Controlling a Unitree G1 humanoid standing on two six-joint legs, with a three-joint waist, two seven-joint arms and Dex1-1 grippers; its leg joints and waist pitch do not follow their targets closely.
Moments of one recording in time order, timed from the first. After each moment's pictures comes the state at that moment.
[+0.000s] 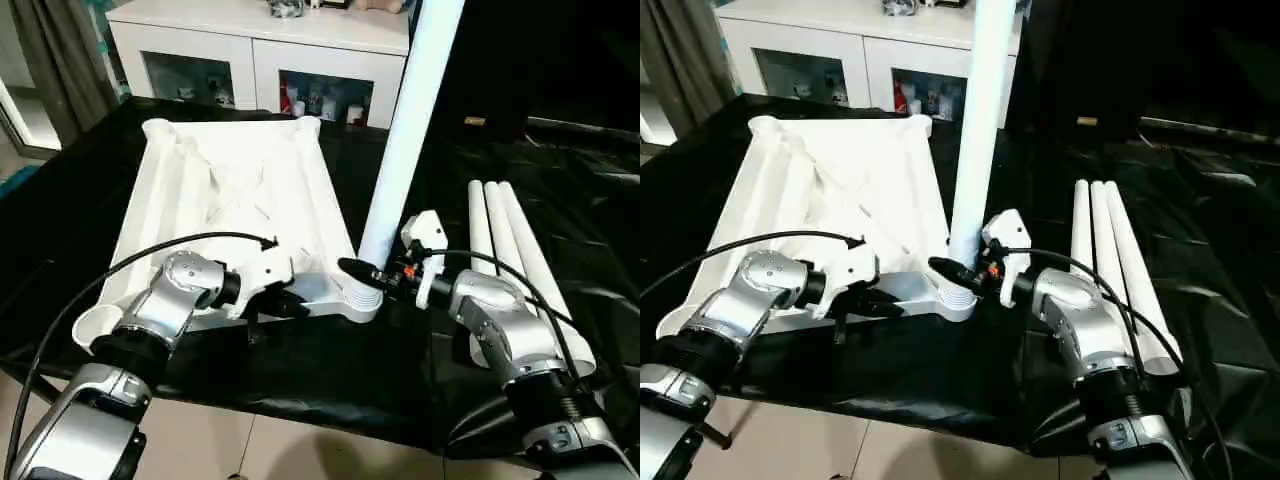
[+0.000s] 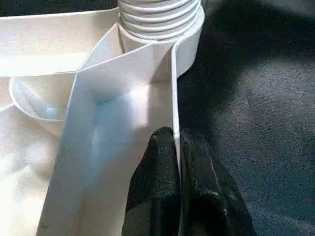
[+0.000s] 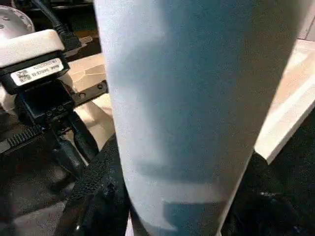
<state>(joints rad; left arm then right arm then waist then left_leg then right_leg) -0.64 0.39 -0.30 0.70 0.08 -0.03 -1.21 -0.45 -0.24 0.11 0.42 0.25 0.14 0.91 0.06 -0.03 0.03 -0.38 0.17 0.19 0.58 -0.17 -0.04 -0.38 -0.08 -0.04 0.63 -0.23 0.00</state>
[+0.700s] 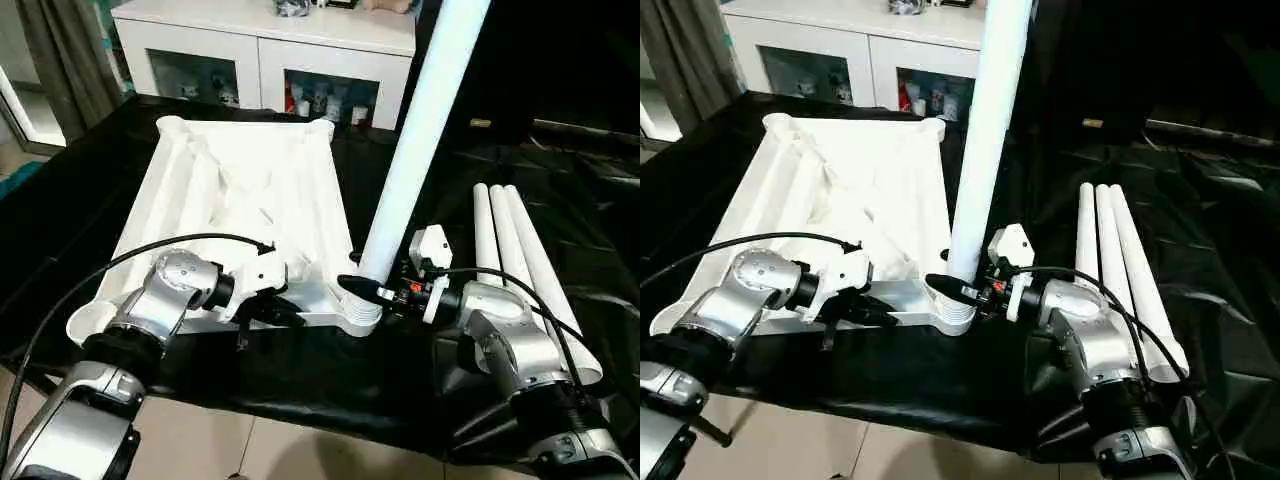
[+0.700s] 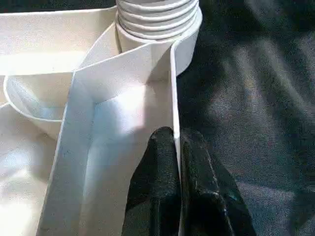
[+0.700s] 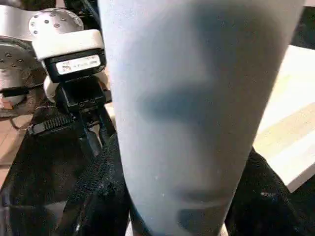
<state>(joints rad) -0.66 0.41 -0.31 0.76 0.07 -0.09 -1.32 -0.41 -0.25 0.12 0.44 0.28 0.05 1.01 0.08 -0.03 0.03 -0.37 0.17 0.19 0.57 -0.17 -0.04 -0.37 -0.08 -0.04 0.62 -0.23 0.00</state>
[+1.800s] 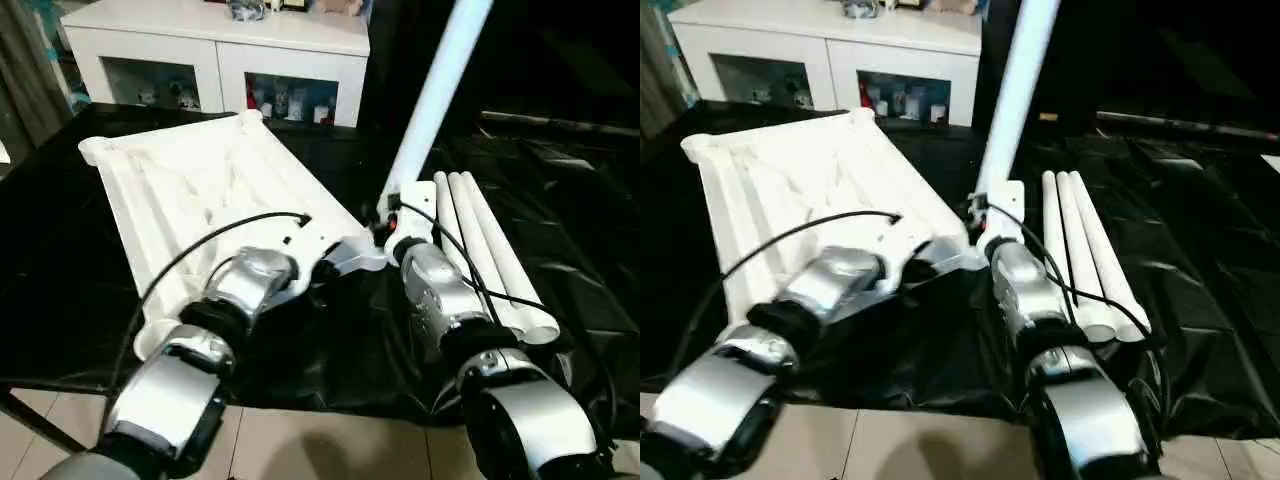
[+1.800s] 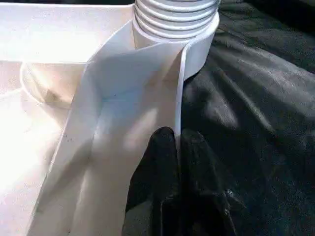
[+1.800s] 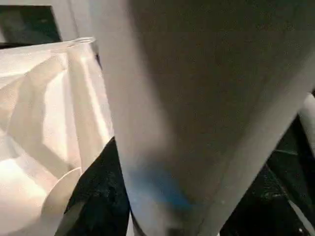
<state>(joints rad) -0.87 0.07 -0.23 1.04 0.11 0.23 -0.61 -0.80 -0.01 -0.05 1.07 0.15 -0.11 0.05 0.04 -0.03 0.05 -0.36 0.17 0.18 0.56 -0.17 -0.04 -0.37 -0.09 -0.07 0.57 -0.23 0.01</state>
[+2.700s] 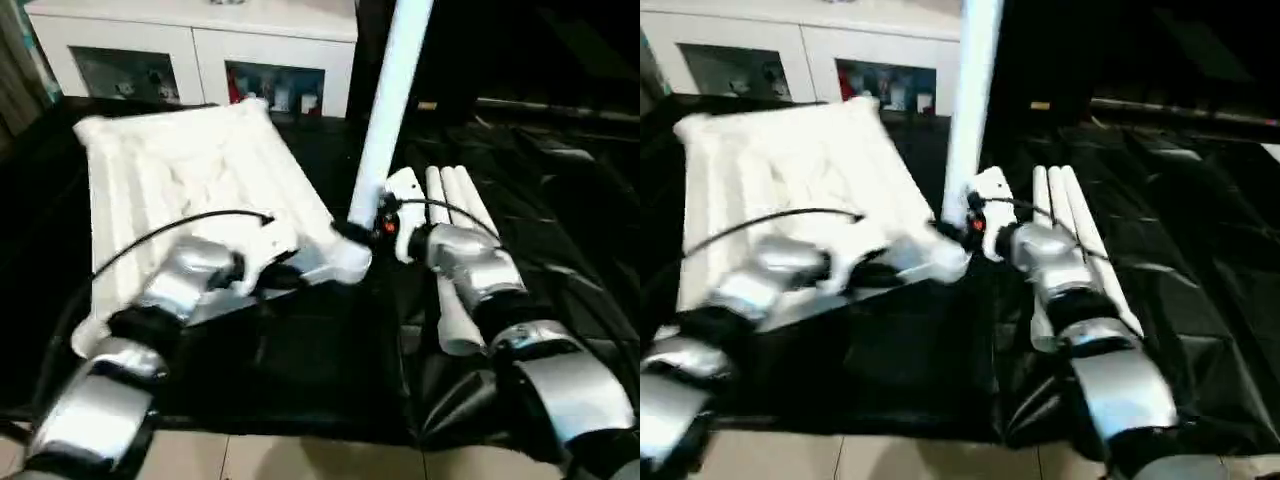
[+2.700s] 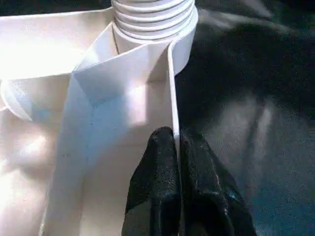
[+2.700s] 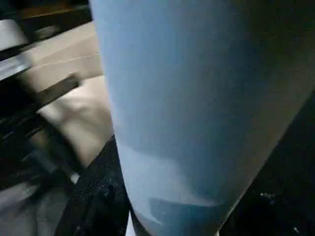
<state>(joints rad) -0.75 0.38 -0.30 0.80 0.08 0.06 -1.13 -0.85 -0.20 0.08 1.03 0.11 -0.03 0.99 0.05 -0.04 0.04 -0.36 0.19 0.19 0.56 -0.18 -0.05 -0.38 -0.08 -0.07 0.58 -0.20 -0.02</state>
